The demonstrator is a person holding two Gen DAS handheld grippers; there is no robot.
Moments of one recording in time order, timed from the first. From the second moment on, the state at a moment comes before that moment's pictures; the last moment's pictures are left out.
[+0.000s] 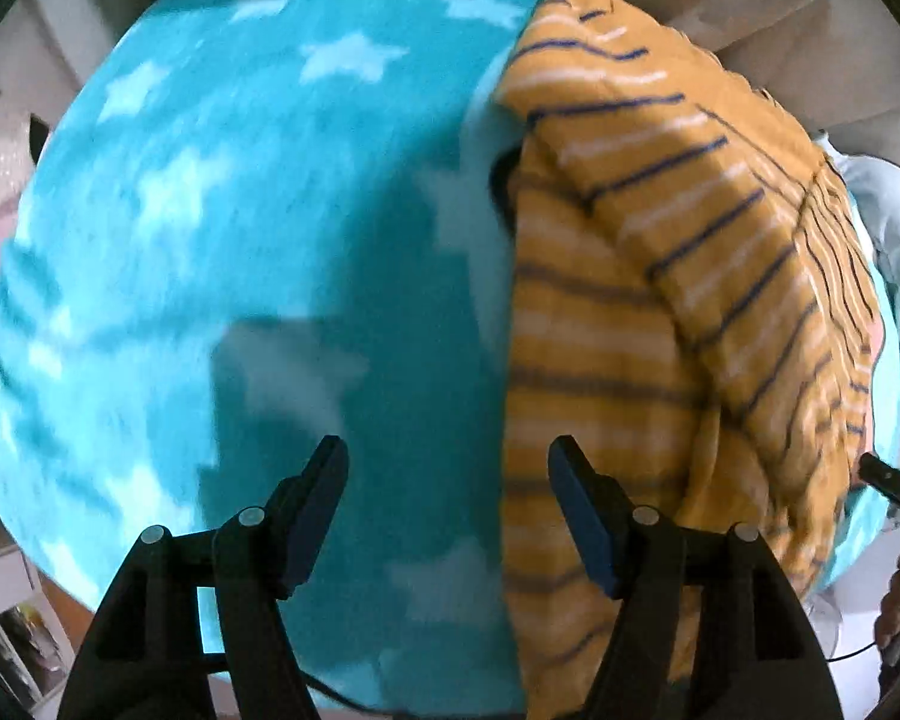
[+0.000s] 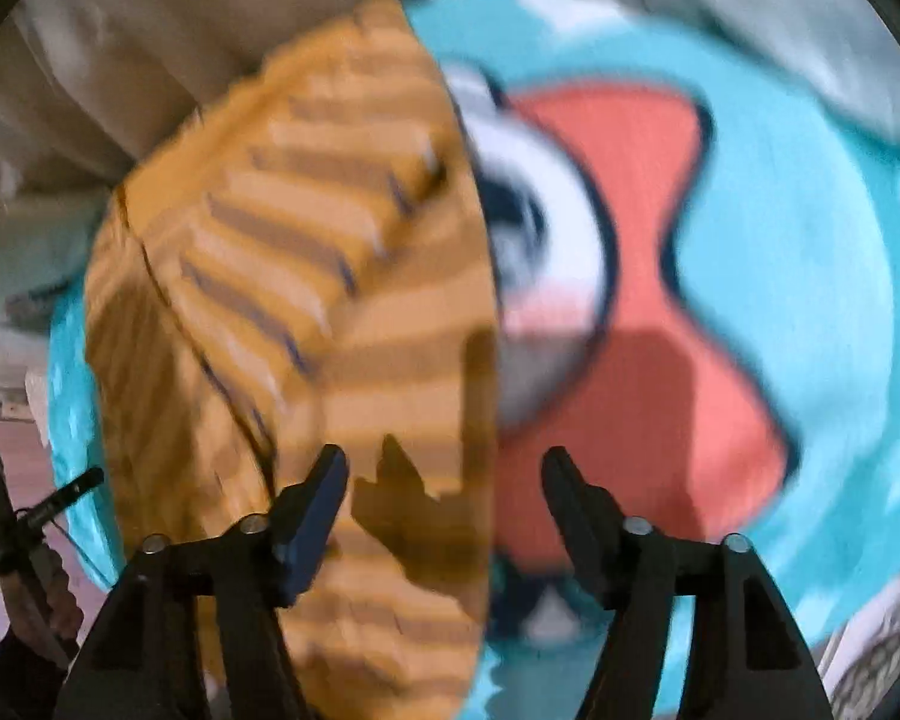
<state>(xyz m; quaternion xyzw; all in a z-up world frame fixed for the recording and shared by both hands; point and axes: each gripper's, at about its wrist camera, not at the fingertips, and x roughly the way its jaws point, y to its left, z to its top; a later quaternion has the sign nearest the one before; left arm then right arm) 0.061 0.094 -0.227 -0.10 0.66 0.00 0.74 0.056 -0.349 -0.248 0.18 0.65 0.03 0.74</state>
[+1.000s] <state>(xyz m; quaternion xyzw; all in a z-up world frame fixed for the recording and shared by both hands) -0.113 0.017 -0.252 -0.13 0.70 0.00 0.70 -0.055 -0.305 -0.277 0.16 0.69 0.10 0.70</state>
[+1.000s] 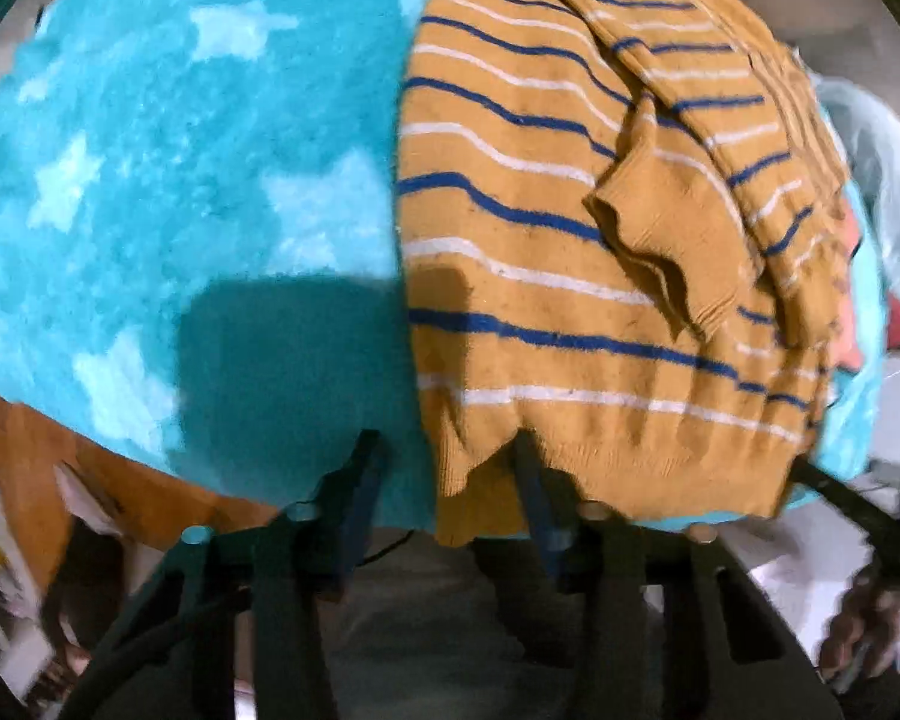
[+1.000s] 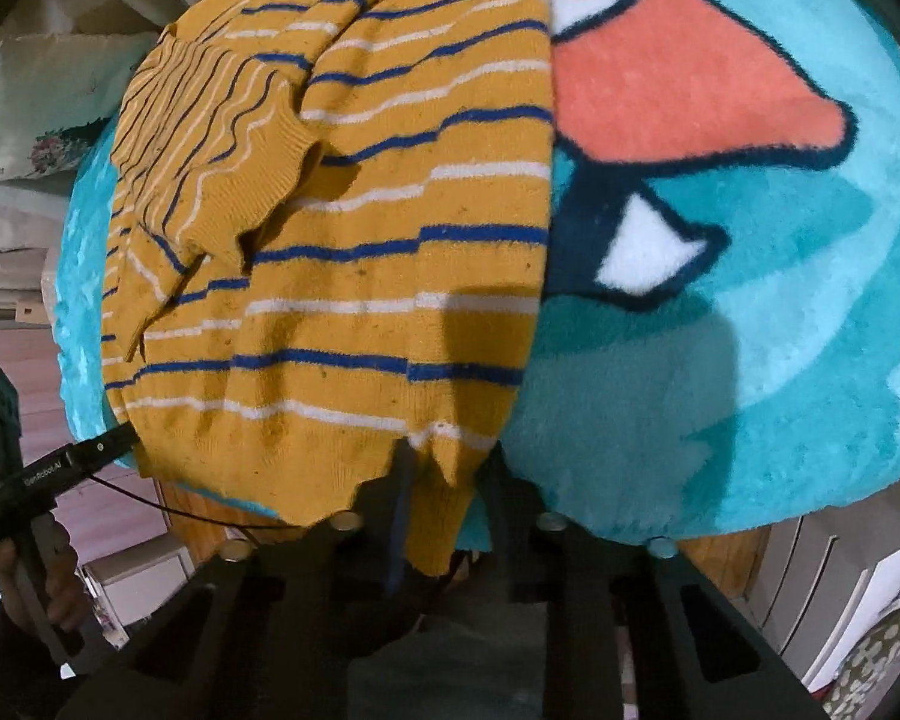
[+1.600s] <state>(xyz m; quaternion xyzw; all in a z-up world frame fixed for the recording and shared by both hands) -0.081 0.040 -0.191 -0.24 0.67 -0.05 0.70 -0.058 -0.319 -0.189 0.17 0.62 0.16 0.75</state>
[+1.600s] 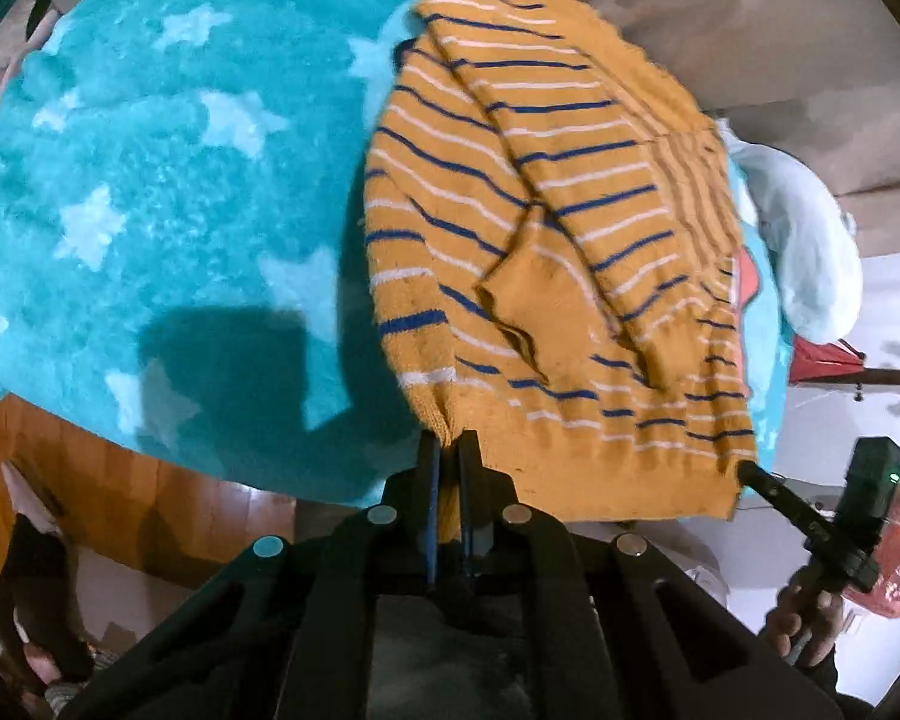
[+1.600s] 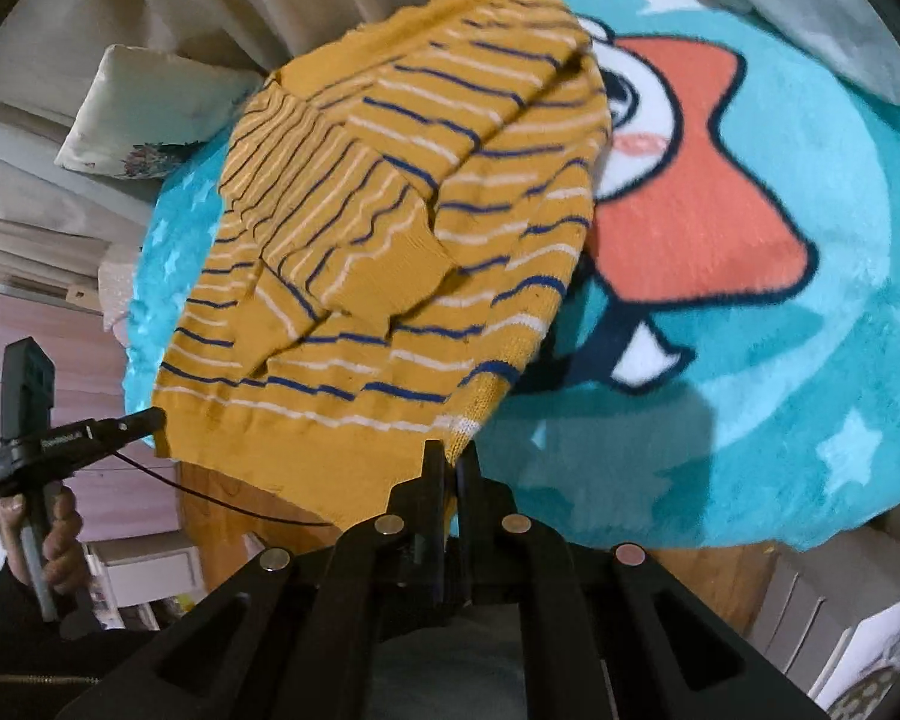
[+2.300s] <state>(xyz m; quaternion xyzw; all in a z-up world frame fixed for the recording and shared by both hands) 0.043 0.058 -0.099 -0.33 0.56 -0.09 0.75 0.024 -0.360 -0.124 0.26 0.51 0.18 0.80</state>
